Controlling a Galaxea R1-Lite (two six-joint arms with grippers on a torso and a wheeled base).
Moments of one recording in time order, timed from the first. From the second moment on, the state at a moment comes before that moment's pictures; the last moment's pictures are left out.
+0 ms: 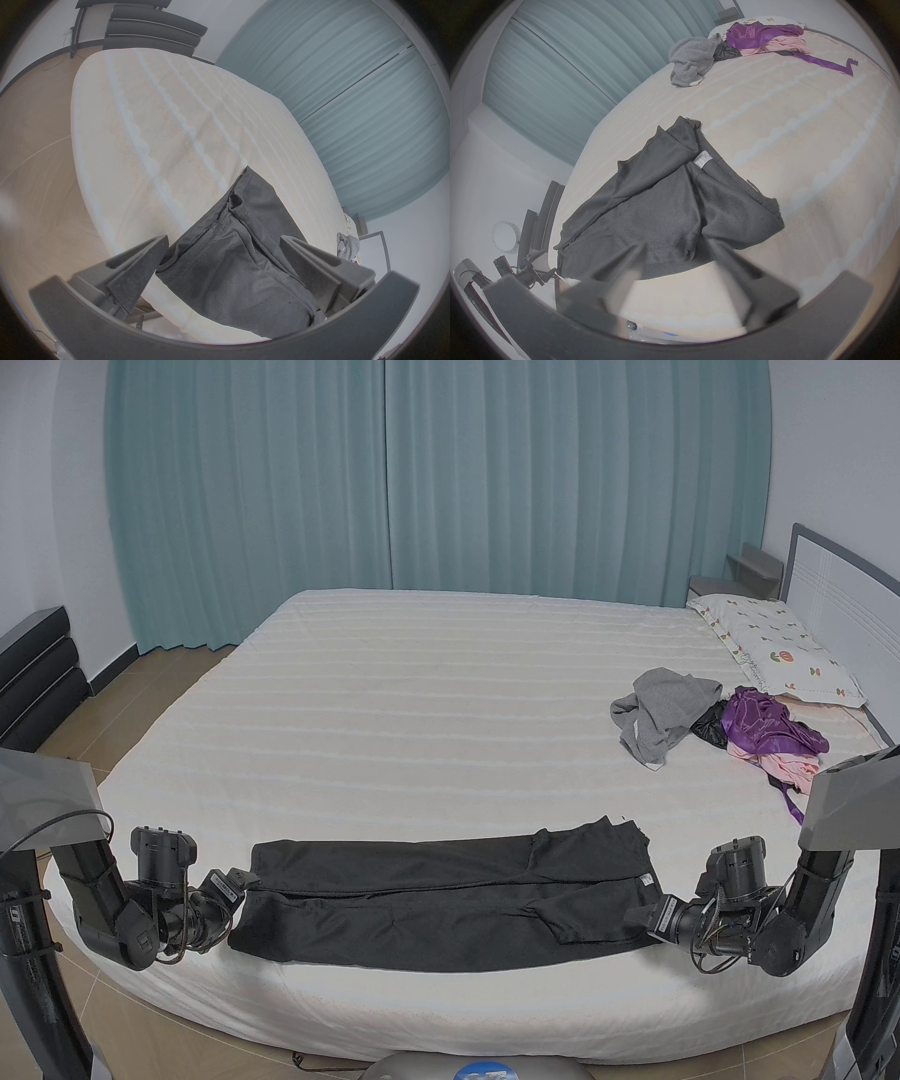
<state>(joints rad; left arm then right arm) -0.02 2.17 -0.40 -1.00 -0.03 -0.94 0.27 2.22 -0.37 -1.08 0.10 0.71</state>
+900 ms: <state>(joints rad) -0.03 2.17 -0.41 -1.01 -0.03 -0.93 0.15 2.23 -0.43 -1.09 0.15 0.72</state>
